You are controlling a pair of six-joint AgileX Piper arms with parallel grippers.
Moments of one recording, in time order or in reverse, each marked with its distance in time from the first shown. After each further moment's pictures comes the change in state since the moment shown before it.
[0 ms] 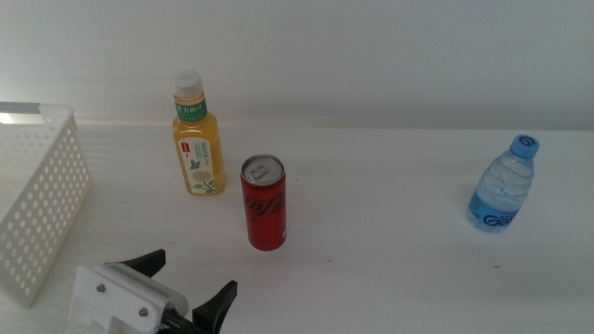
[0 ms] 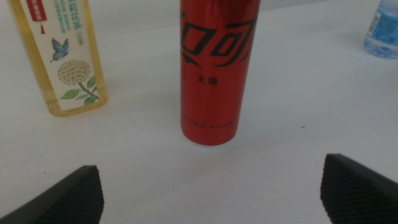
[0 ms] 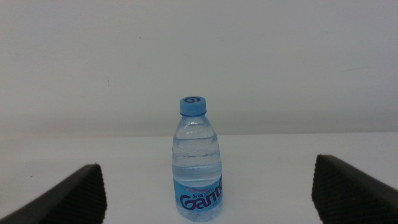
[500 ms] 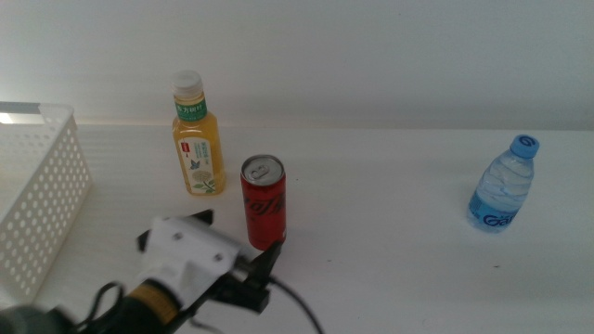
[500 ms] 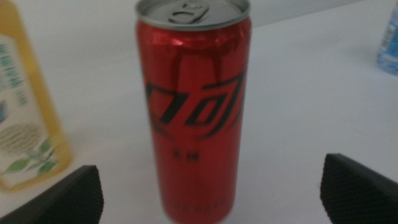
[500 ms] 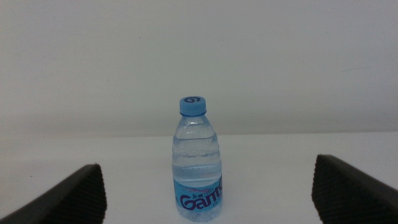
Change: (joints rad) left arm 0.000 0.176 -0.266 0.010 0.065 0.070; right arm 0.000 0.000 0.000 0.000 0.000 0.000
